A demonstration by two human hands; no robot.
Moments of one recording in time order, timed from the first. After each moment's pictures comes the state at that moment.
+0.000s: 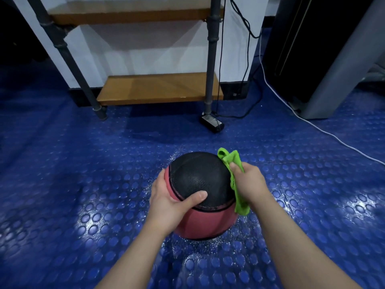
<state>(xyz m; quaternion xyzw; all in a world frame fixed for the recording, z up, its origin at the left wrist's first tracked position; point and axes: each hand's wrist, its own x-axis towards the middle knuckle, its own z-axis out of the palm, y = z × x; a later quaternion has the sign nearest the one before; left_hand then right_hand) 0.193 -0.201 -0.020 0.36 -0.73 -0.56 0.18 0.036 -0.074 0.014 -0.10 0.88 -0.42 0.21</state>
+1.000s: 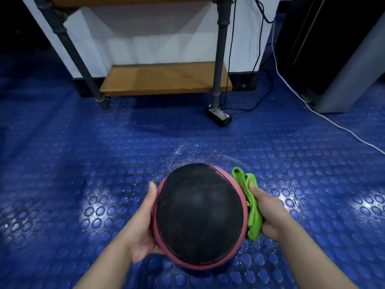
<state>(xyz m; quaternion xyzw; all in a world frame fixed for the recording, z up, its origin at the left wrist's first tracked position) 0.248 -0.220 -0.011 0.42 -0.47 -0.77 -0.09 0.050 -0.032 -0.025 0.10 0.61 -0.65 0.44</state>
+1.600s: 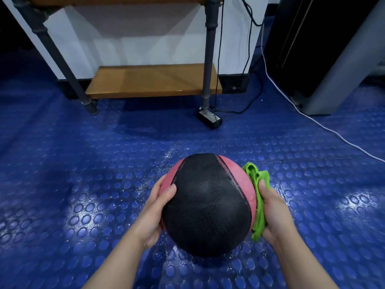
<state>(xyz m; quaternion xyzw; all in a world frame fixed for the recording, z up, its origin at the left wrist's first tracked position) 0.197 -0.210 -0.024 0.33 -0.49 -0.80 0.09 0.042 -0.018 -0.019 0.13 0.60 -0.74 0.30</state>
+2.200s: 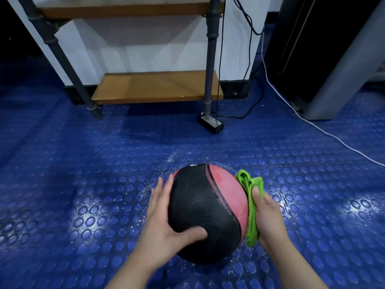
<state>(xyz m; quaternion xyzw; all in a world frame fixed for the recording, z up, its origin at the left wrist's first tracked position) 0.220 -0.185 -0.011 0.27 -0.80 -0.52 0.11 0.054 -0.021 -0.028 0.04 0.68 -0.69 0.24</state>
